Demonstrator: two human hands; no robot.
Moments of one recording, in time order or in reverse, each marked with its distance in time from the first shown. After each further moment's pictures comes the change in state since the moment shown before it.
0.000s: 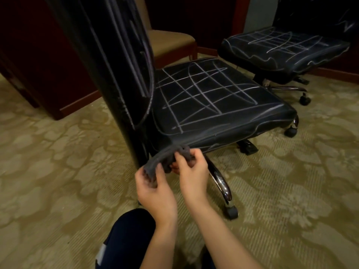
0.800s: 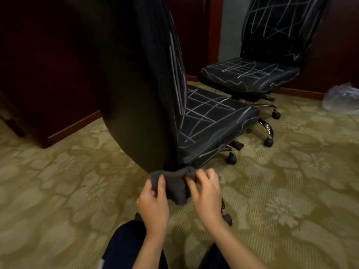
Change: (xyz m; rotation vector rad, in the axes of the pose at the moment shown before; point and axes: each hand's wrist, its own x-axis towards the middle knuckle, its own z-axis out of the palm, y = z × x) left_hand 0.004 0.015 -0.037 0.283 -0.350 0.177; right_hand -0.027 0.017 -0.059 -0.748 0.112 -0.553
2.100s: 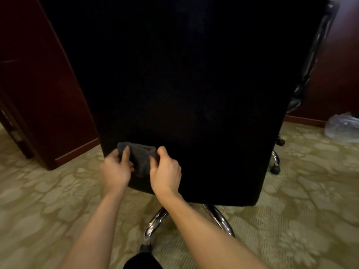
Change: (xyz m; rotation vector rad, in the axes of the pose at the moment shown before) left_hand 0.197 0.045 -0.058 0.205 0.116 0.095; right_hand 0.102 -0.163 0.064 -0.007 -0.095 0.033
